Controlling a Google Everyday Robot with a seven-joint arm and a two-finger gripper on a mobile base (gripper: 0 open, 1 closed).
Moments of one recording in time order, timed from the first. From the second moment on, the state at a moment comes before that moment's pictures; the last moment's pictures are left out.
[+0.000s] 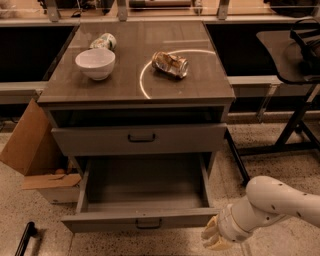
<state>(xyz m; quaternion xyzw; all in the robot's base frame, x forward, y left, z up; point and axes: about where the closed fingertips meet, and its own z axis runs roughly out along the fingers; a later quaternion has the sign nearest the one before) 0.347 -0.157 0.501 -0.67 0.69 0.24 0.14</state>
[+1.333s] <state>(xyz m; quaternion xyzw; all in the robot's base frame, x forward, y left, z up) 0.400 -0.165 0.425 -0.66 0.70 0.20 0.19</state>
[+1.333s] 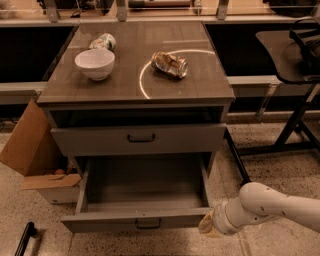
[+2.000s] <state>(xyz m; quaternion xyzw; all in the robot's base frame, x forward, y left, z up) 0.432 -0.155 0.401 -0.65 0.70 0.19 0.21</state>
